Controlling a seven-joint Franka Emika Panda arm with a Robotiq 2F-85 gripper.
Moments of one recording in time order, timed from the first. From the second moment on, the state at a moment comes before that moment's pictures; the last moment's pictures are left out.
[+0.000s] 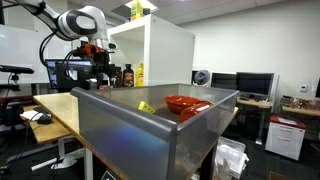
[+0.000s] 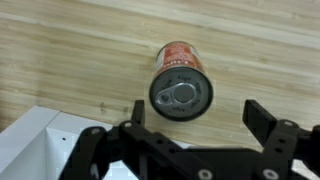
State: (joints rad) arm -0.03 -0.26 0.09 -2.32 -0.03 2.21 -0.07
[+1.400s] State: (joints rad) arm -0.03 -0.20 0.08 -2.31 -0.09 2.15 -0.07
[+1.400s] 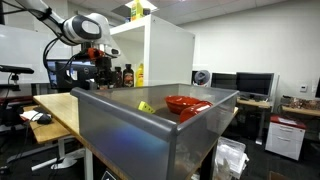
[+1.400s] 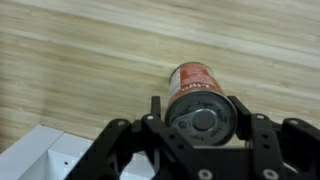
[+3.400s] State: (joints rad) arm 0.03 -0.26 0.02 -1.74 -0.08 1.63 -0.17
